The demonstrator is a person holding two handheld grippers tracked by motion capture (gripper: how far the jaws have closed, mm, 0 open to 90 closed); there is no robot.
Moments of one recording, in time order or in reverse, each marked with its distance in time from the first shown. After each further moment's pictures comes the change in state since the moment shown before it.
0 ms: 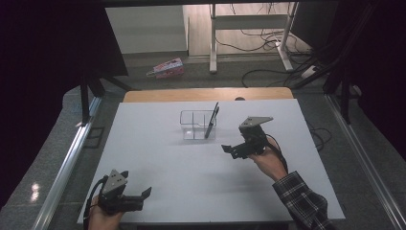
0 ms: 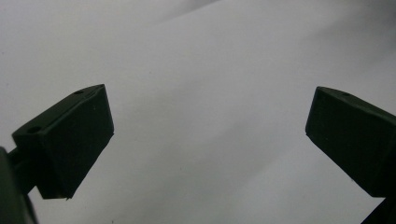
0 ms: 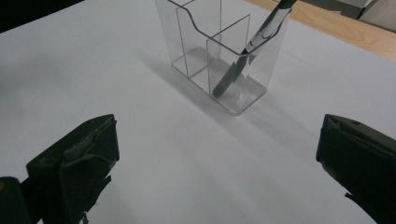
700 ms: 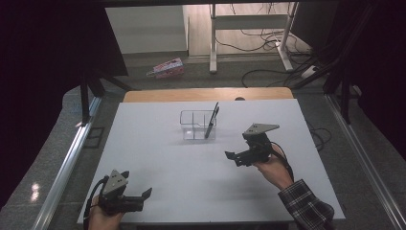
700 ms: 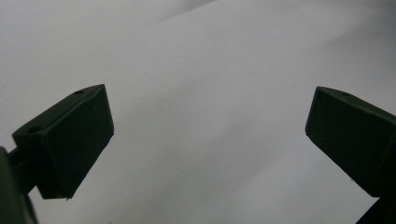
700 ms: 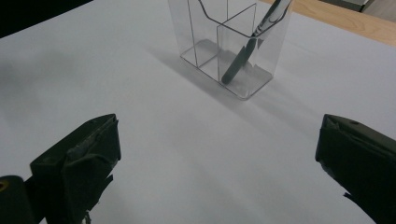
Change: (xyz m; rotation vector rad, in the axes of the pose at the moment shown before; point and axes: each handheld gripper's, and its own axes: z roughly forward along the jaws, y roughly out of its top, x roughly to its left) left arm -0.001 0.000 0.000 -0.001 -0.008 0.011; right arm 0.011 -0.016 -0.017 -0.016 0.001 0.024
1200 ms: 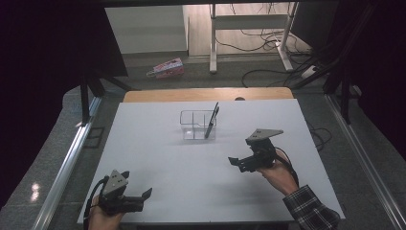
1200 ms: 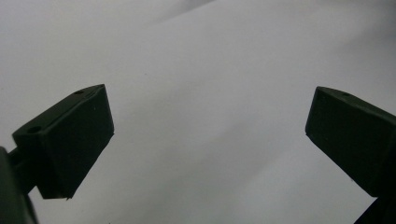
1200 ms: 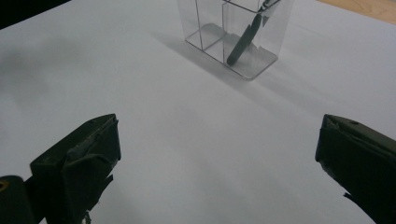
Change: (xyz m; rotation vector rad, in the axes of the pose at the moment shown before) left arm -0.001 0.000 0.000 -0.002 -0.004 0.007; right arm 0.003 -0.015 -0.010 0.026 0.011 0.011
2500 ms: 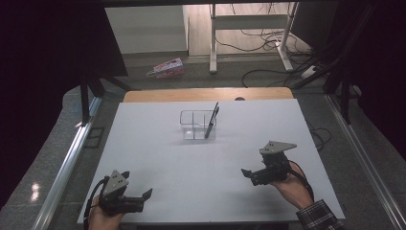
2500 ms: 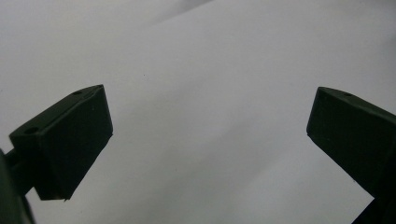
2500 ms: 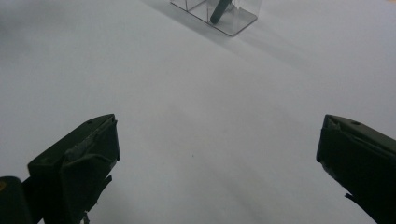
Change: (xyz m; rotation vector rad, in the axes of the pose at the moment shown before) left arm -0.001 0.000 0.000 0.001 -0.001 0.010; right arm 0.006 -0.034 -0.033 0.051 -0.081 -0.018
